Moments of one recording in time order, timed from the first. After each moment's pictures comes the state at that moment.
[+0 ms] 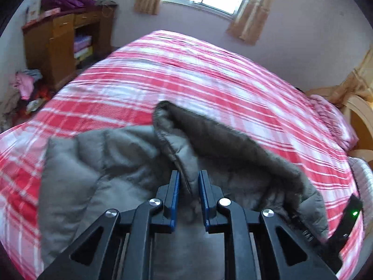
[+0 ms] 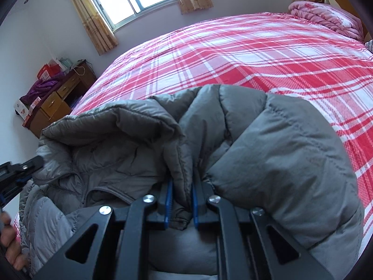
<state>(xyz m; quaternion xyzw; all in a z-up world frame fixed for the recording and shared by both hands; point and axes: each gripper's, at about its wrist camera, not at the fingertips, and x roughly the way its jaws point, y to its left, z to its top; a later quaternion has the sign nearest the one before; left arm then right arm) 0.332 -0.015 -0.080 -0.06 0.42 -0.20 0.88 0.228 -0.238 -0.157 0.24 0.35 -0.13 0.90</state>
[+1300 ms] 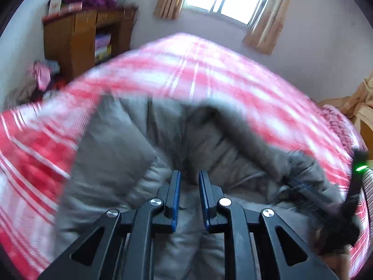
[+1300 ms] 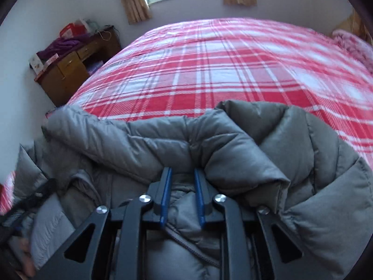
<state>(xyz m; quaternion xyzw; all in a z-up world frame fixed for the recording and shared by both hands) 0.308 0.021 -0.090 -0.08 0.39 -0.16 0.90 0.288 -0.191 -0.148 0.12 0.40 -0.06 0.91</state>
